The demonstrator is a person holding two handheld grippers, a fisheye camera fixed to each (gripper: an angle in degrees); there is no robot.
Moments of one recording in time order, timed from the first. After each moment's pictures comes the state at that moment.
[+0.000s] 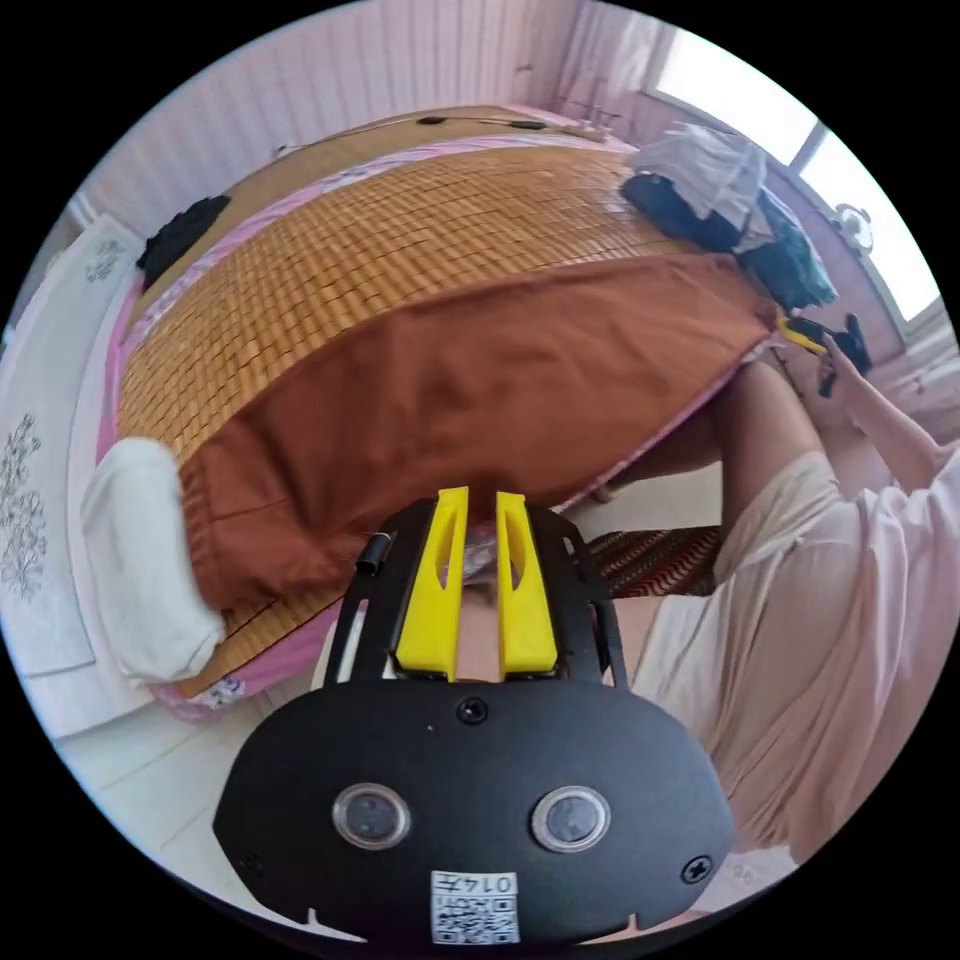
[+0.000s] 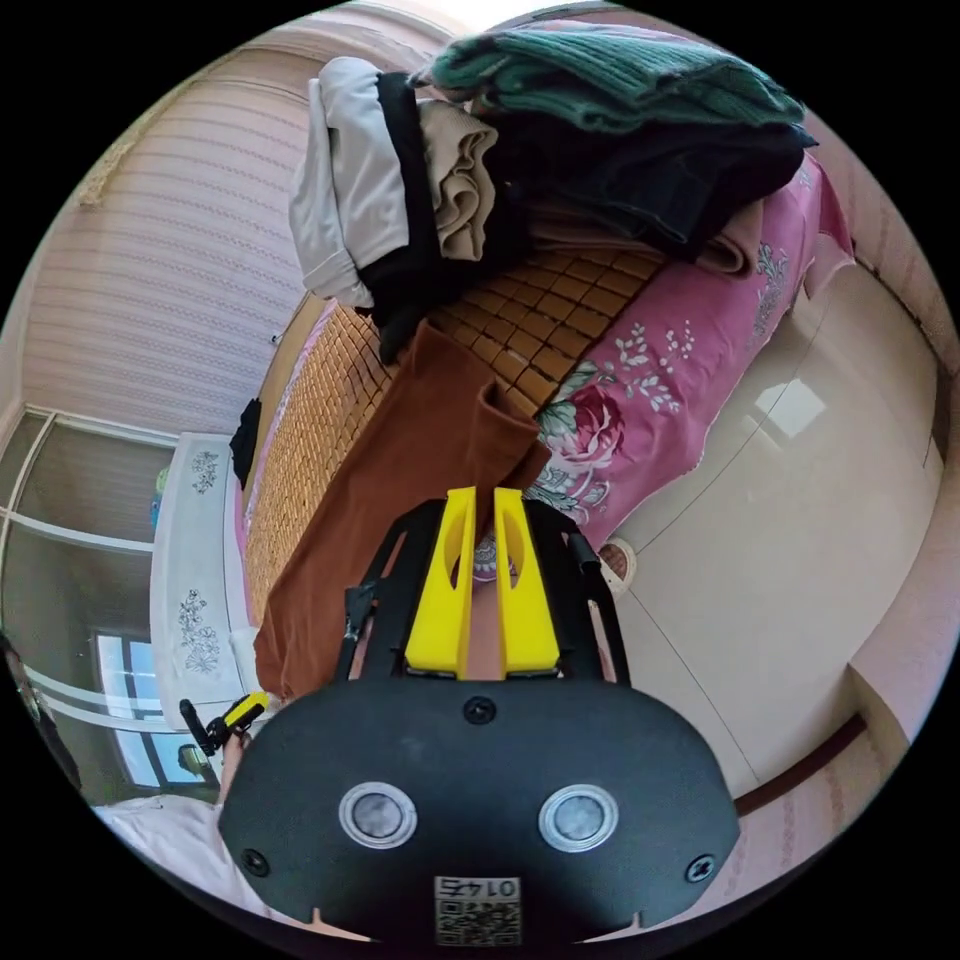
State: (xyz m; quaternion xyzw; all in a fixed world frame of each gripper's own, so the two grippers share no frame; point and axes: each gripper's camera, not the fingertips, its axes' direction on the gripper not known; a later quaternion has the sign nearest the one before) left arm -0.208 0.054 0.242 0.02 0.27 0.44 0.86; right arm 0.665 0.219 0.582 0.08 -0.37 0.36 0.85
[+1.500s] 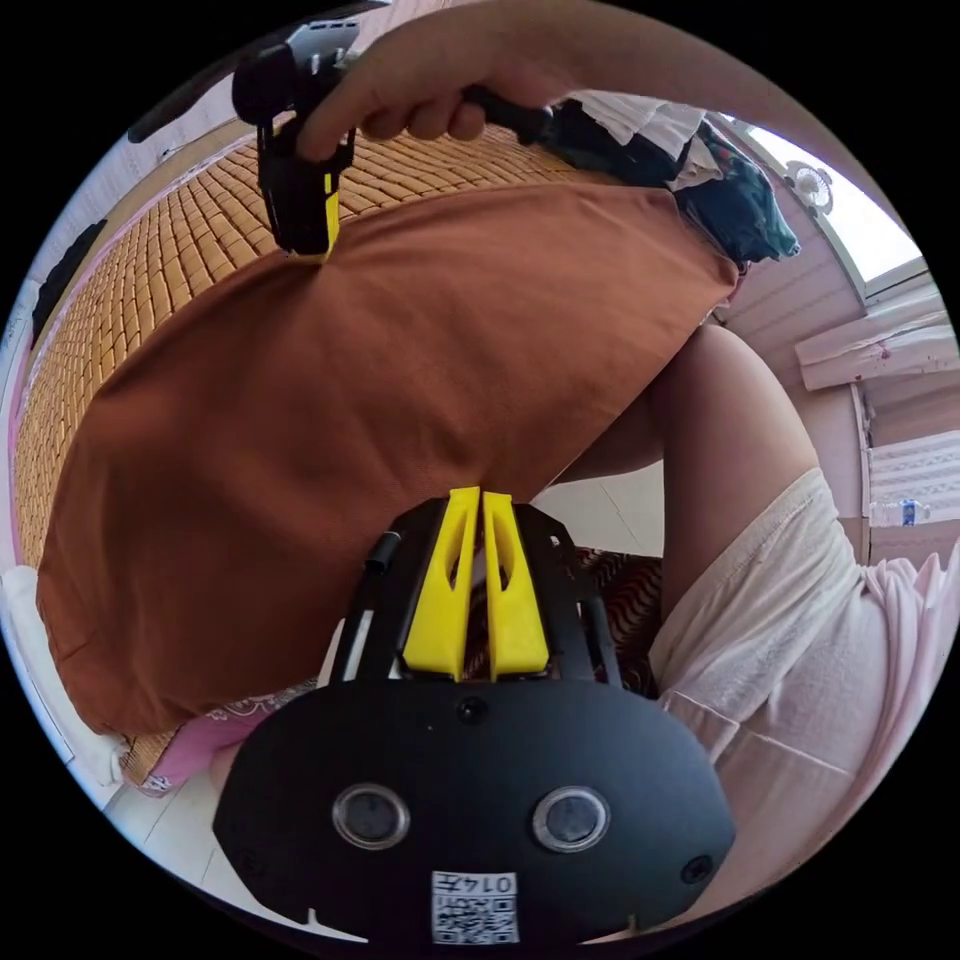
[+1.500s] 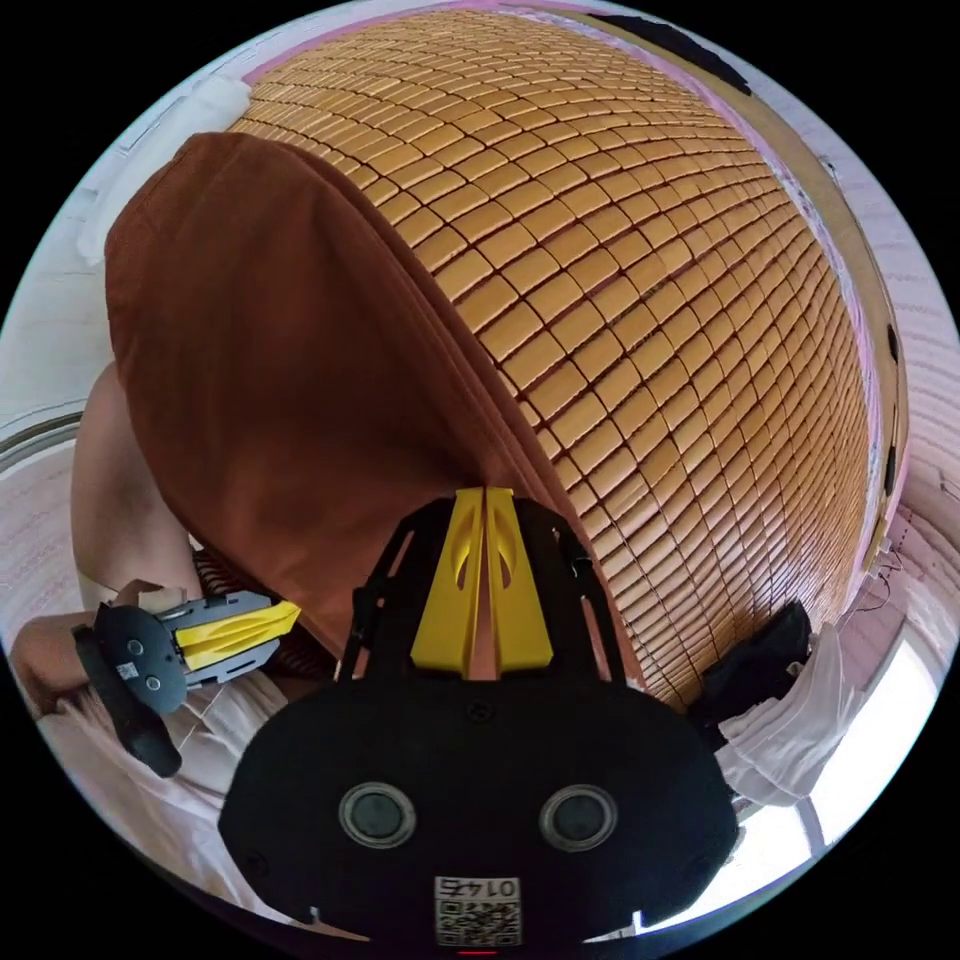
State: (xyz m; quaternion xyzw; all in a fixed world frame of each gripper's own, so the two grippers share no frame) left arm -0.049 0.124 0.320 -0.04 0.32 0.49 0.81; right arm 0.023 -0.174 0.487 -0.06 -0.06 -0.41 0.91
